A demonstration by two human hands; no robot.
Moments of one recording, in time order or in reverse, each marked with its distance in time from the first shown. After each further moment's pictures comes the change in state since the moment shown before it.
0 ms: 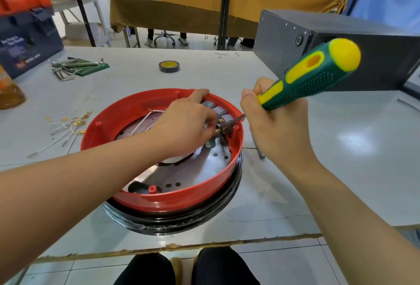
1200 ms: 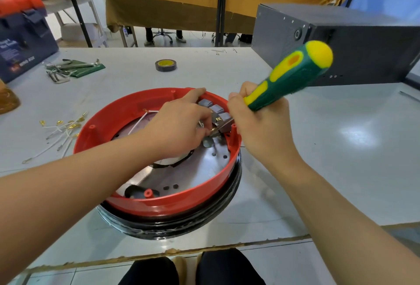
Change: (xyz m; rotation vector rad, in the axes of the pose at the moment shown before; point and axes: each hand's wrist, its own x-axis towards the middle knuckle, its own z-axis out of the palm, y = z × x) left_hand 0.000 -0.005 -0.001 -0.019 -0.045 -0.005; right_hand -0.001 0.009 0.020 0.081 0.004 0.200
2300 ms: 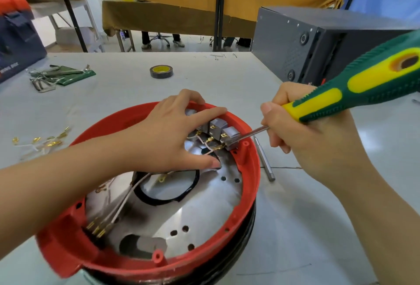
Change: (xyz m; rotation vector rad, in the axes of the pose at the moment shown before) left_hand 0.012 -0.025 -0.010 0.000 -0.206 0.110; right_hand 0.020 0.008 -0.045 -0.046 -0.222 -0.088
